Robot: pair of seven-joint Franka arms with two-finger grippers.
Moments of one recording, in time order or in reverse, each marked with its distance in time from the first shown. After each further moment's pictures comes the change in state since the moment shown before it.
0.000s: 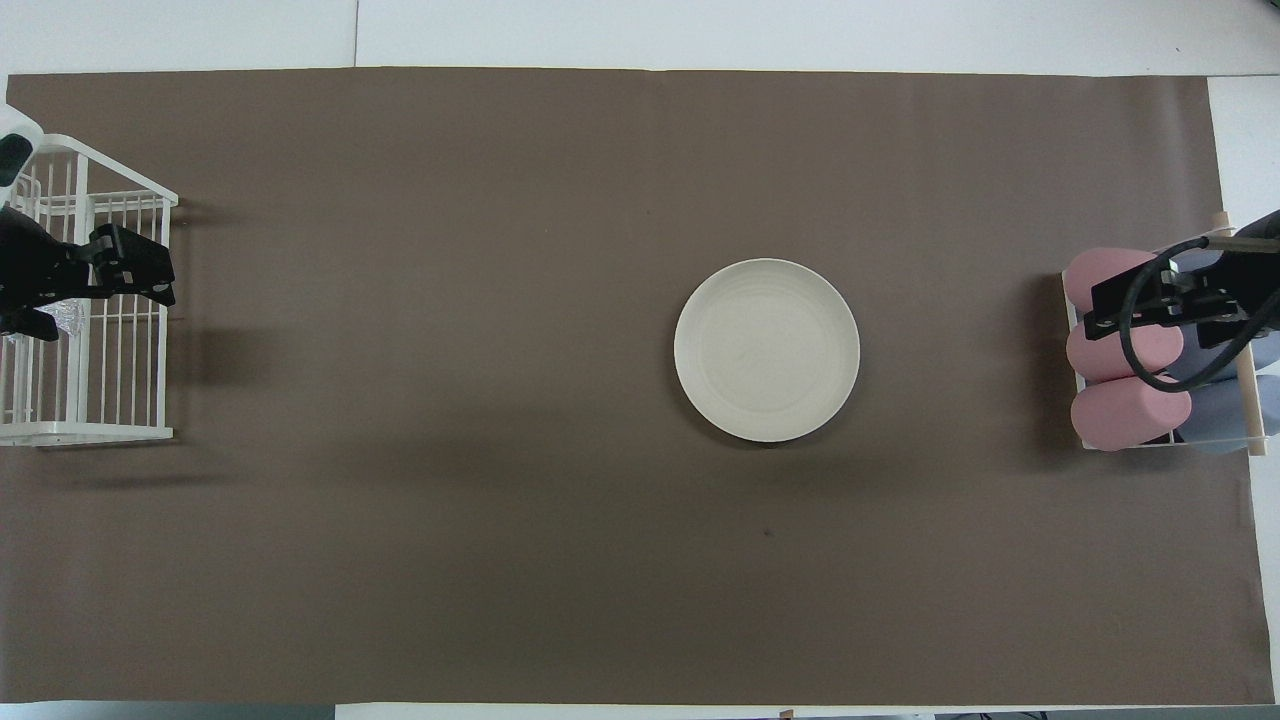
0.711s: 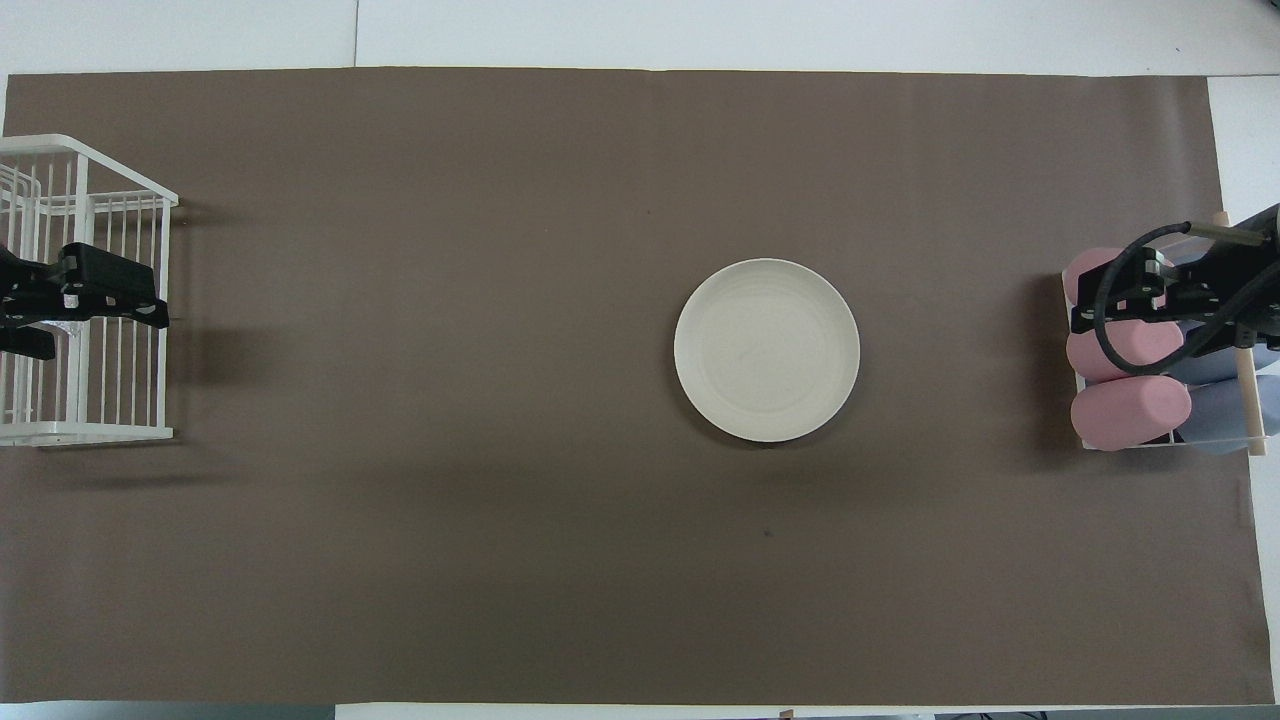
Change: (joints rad) left arm 0.054 -0.022 -0.031 0.028 -0.099 -0.075 0.077; right arm 0.002 -0.007 0.029 0.000 0.001 0.000 0.145
